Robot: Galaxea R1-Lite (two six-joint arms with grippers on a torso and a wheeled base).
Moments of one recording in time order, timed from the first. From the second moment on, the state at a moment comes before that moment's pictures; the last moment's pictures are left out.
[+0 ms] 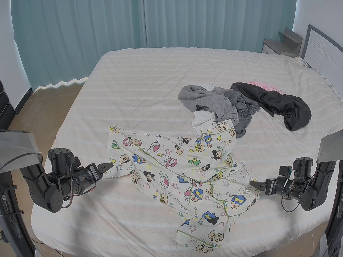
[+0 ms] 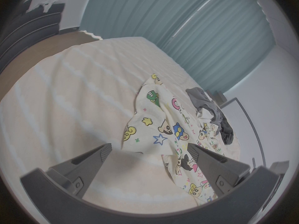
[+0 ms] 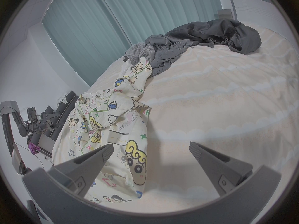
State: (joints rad) left arm -0.08 2.12 -0.44 -1.18 -0.21 -0.62; right arm -0.01 2.27 -0.34 -1.35 0.39 0.15
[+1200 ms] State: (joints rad) left arm -0.07 2.38 -0.60 -1.28 -0.35 -0.23; right arm -0.01 2.28 -0.34 -1.35 0.39 0.15
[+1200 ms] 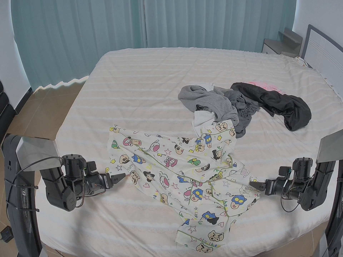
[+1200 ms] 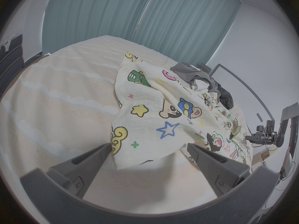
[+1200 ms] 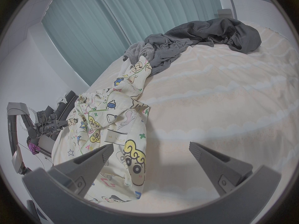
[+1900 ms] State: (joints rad) left arm -0.05 2.36 -0.57 -1.26 -0.31 -0.23; right arm -0.01 2.28 -0.34 -1.35 0.39 0.15
